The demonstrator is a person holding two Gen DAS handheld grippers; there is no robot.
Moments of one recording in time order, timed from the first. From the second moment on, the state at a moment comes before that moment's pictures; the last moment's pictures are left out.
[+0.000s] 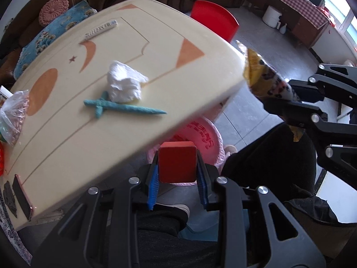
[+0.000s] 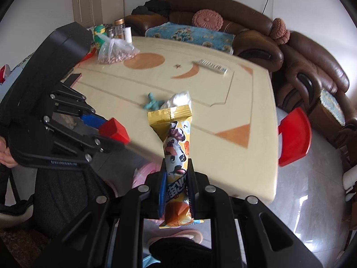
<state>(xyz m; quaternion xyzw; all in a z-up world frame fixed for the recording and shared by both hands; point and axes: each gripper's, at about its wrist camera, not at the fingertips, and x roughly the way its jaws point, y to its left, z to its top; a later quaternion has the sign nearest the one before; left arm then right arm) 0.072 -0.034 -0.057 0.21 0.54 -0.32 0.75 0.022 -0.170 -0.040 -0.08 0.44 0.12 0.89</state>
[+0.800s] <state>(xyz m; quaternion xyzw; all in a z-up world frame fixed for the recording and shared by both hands) 0.049 -0.043 -0.200 0.17 0.59 -0.32 0.72 0.017 -0.170 -0.187 -0.01 0.52 0.11 0.85</state>
